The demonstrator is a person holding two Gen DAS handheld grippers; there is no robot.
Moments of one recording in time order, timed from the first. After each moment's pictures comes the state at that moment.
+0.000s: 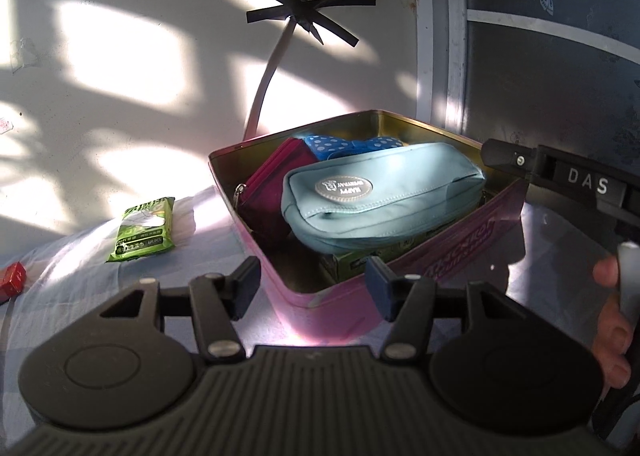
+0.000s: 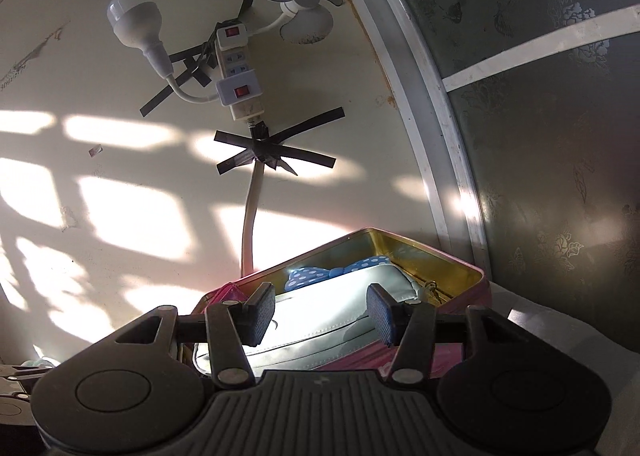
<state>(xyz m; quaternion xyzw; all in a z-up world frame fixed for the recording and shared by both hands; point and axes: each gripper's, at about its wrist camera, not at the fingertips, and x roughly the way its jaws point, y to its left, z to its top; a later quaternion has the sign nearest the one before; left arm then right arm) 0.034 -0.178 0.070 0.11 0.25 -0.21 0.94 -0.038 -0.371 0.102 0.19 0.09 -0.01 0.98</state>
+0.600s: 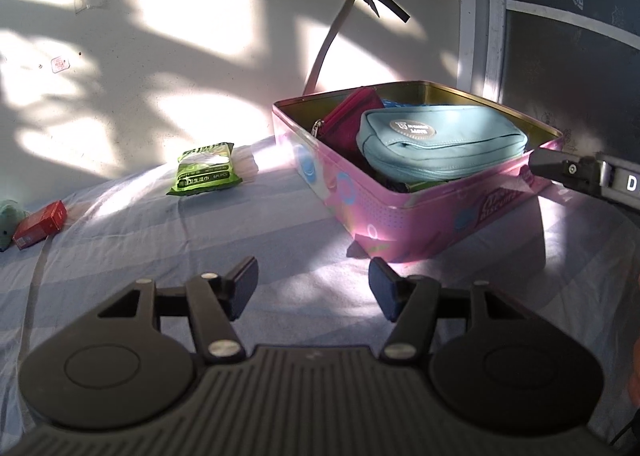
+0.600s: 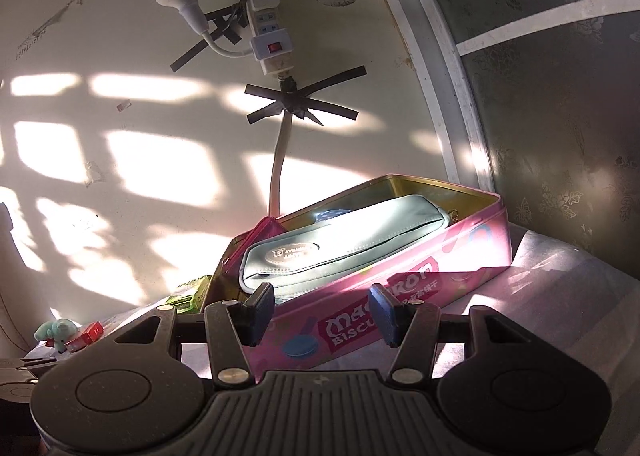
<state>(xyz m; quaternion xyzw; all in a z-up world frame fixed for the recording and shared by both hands) 0.019 -0.108 0.043 0.09 0.28 -0.16 0.94 -0.069 -0.317 0.092 0.17 0.14 0.02 0.97</state>
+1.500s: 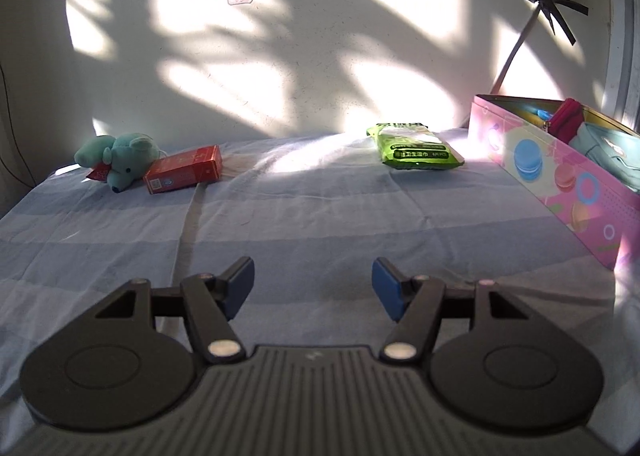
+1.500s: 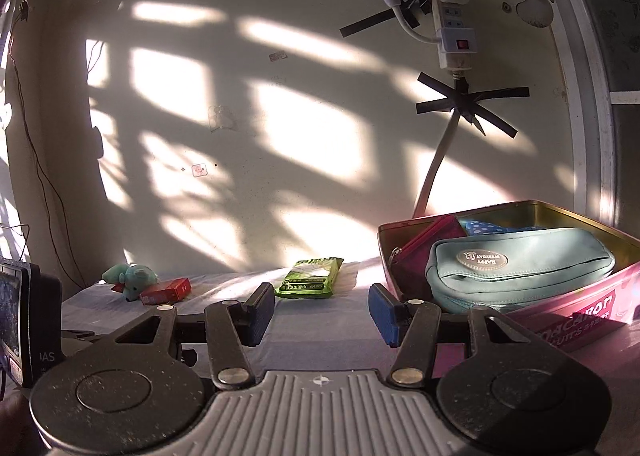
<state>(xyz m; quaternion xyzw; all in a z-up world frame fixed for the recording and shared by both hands) 0.064 0.039 0.014 0.04 0.28 -0.01 0.96 -0.044 -0.177 0.117 0.07 0.14 0.15 0.98</state>
